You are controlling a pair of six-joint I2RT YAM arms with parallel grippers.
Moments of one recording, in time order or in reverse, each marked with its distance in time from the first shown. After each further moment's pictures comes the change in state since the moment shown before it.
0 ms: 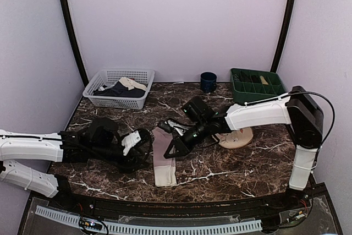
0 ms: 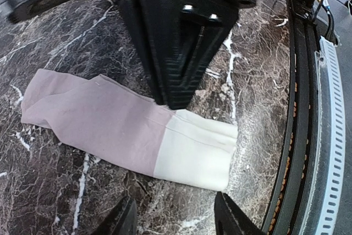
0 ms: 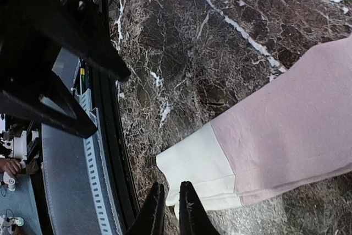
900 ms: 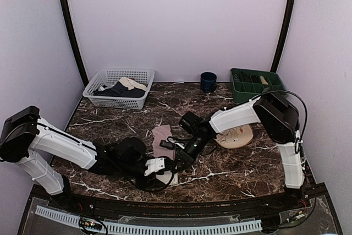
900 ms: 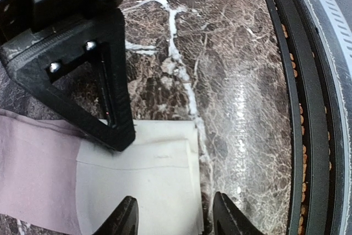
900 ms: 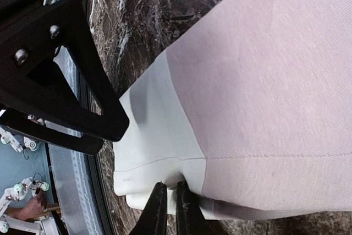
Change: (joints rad) left arm -0.159 0.418 0.003 0.311 0.037 0.212; right arm -0.053 0.284 0.124 -0.251 -0.182 -0.287
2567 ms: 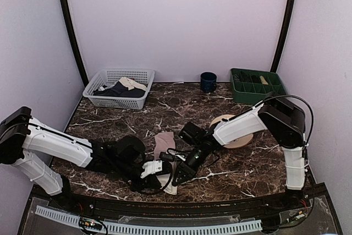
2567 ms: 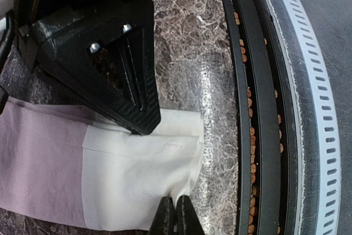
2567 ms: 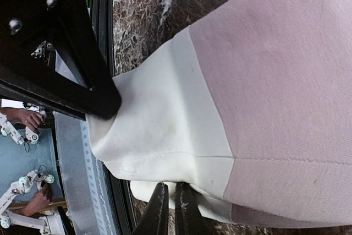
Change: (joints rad) left arm -0.008 -0.064 0.018 -0.180 0.133 -0.040; right arm 0.092 -0.087 -0.186 0.178 -0.023 0.114
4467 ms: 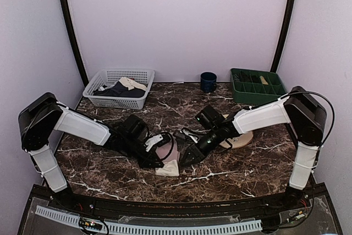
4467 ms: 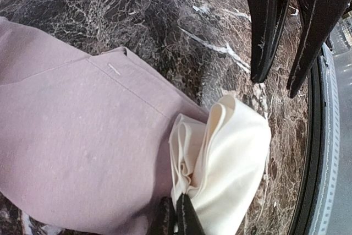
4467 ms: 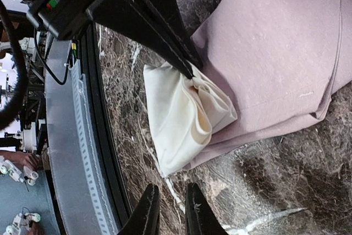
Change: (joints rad) left arm 0.314 0.283 0.198 -0.002 0.209 -0.172; right arm -0.135 -0.204 -0.108 0.048 0.095 0.094
